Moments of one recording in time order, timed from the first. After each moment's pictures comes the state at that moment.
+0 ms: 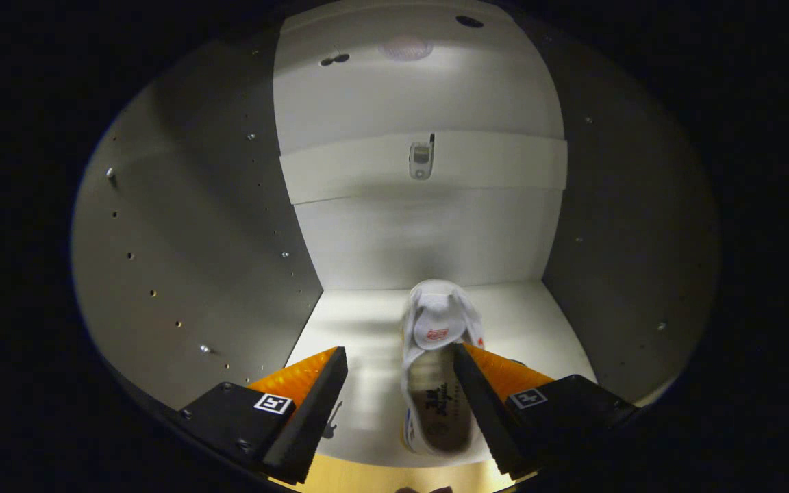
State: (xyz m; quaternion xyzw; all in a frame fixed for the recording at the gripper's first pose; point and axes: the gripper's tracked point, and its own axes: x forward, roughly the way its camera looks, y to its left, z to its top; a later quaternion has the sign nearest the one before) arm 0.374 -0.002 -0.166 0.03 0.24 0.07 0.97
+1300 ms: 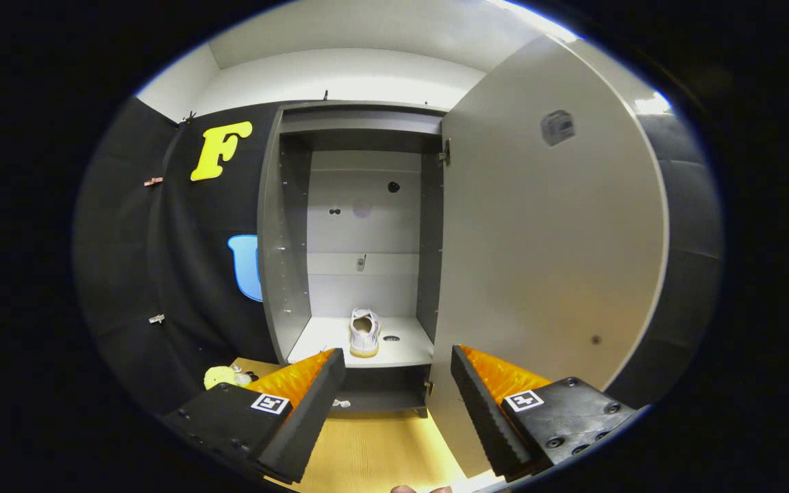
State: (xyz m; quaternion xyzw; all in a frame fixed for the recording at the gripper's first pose) arm -0.025 -0.096 -0.017 0.00 0.04 -0.04 1.00
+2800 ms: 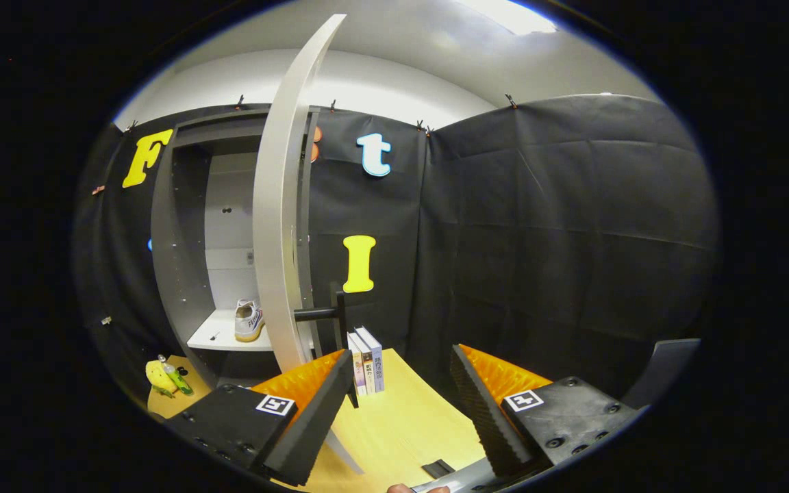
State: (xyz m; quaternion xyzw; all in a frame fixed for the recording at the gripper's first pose) arm -0.078 -0.303 -0.031 0.01 0.04 -0.19 0.98
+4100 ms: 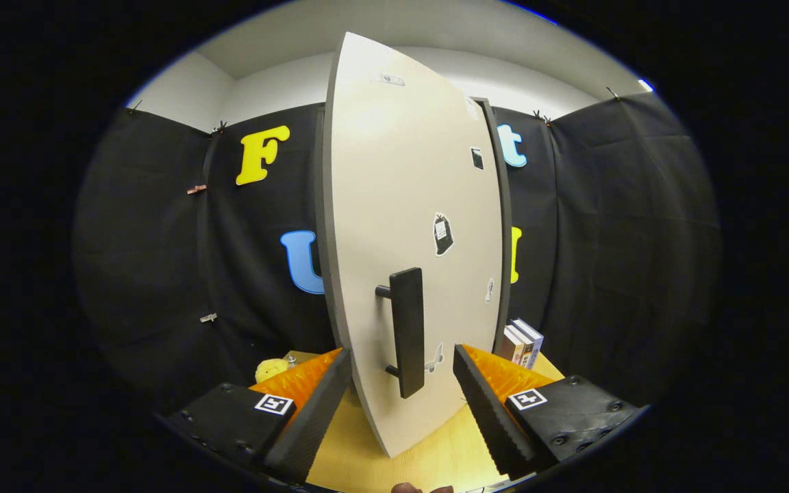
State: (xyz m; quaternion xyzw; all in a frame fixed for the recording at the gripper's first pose) arm -0.040 -0.023 -0.040 0.04 0.05 0.07 1.00
